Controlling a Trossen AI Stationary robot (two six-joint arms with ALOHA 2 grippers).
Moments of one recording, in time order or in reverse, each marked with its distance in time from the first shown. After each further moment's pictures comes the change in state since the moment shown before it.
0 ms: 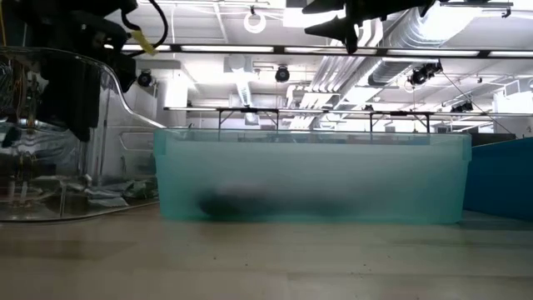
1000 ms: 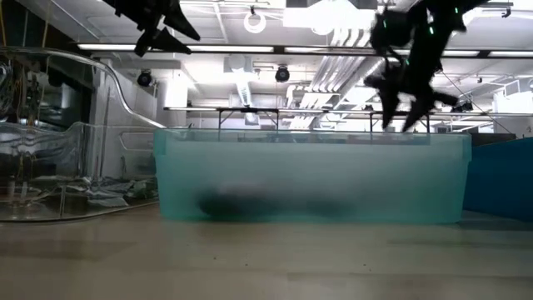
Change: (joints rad) left arm 0.652 -0.082 0.358 0.238 -0.093 0.733; right arm -0.199 -0.006 -0.090 -0.835 0.443 0.524
